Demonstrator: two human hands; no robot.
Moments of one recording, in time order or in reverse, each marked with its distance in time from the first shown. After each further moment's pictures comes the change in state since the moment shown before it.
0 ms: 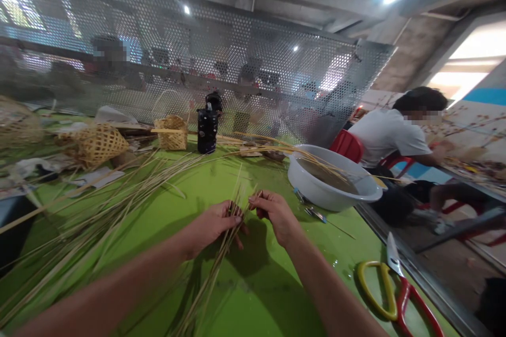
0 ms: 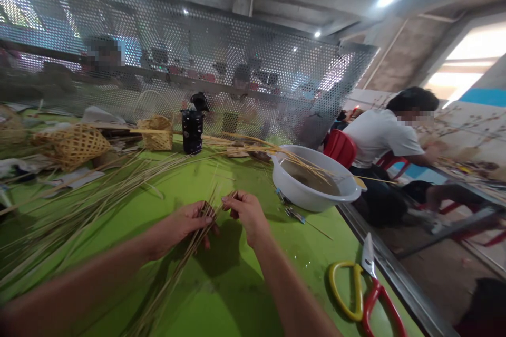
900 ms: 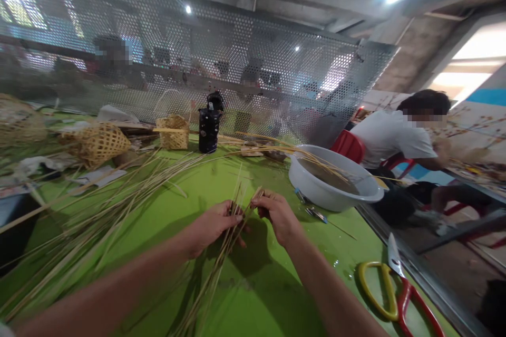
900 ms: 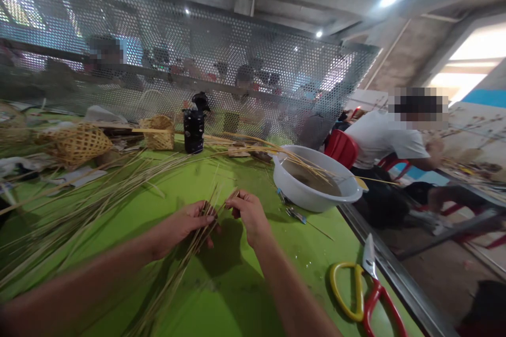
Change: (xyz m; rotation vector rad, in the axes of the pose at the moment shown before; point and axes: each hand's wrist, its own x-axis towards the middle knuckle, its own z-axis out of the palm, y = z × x) left_hand -0.002 0.005 0.006 -0.047 0.042 -0.059; right_hand 0.001 0.004 0.001 0.014 0.043 -0.022
